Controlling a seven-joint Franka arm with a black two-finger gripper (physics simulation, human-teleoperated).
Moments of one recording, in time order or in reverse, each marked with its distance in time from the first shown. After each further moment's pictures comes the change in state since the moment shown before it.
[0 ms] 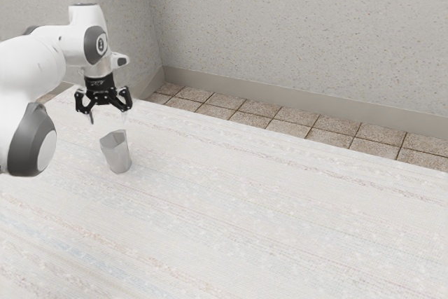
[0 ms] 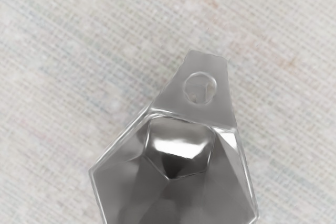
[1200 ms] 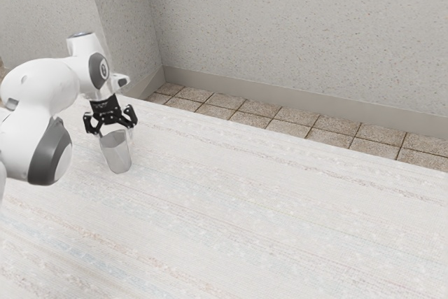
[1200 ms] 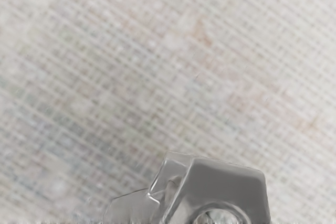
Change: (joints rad) arm 0.047 0.164 0.020 0.017 -0.230 0.133 0.123
